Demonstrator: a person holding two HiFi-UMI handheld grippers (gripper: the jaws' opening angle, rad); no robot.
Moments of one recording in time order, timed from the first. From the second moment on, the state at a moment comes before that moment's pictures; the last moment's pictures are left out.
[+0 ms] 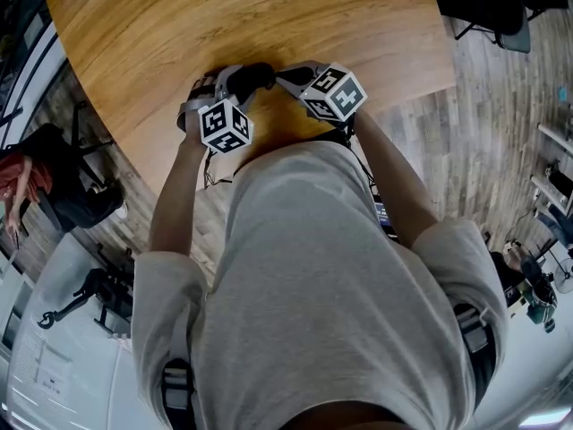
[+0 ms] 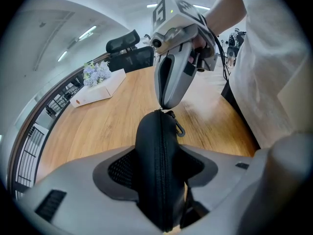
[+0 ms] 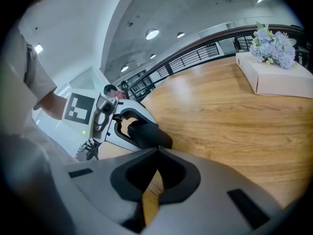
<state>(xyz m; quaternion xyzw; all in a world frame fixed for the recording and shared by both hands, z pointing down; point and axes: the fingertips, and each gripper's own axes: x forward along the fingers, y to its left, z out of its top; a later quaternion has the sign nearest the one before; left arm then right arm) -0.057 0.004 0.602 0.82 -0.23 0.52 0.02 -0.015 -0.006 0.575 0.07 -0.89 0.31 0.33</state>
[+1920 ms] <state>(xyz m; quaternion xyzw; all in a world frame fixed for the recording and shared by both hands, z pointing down) -0.058 -0.021 0.595 0.81 -0.34 0.48 0.04 -0.022 -0.025 0.548 0.12 -0.90 0.26 0.33</state>
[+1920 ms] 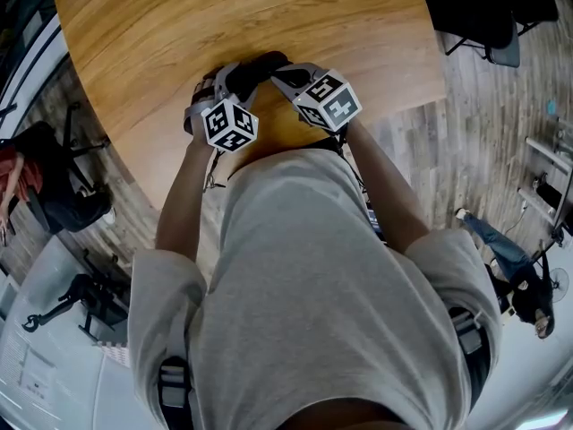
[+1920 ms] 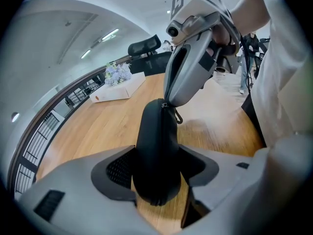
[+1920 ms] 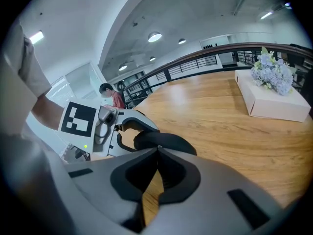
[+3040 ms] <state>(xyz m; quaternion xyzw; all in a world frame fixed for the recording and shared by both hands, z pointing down) -0.037 -0.028 0.557 0.82 -0.36 0.44 0.03 -0.017 -0.035 0.541 0.13 -0.90 0.26 0.31</state>
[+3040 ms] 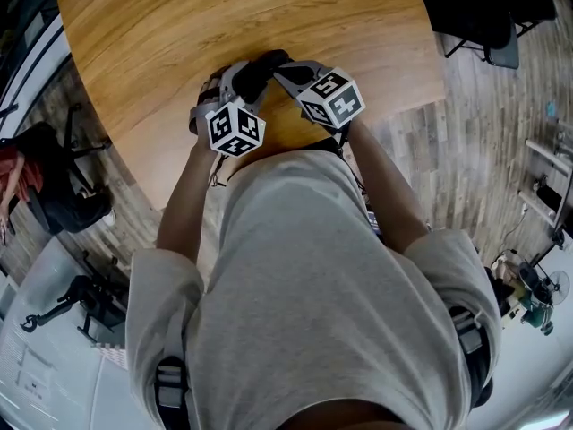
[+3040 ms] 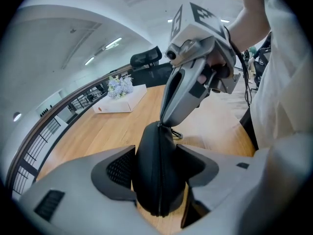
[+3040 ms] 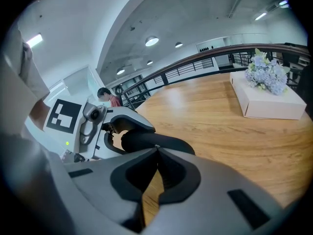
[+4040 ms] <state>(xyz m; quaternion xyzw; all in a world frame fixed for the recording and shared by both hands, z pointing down) -0.032 -0.031 0.538 0.84 -0.37 0.39 0.04 -0.027 -0.029 0.522 0.11 -0.91 0.26 0.30</state>
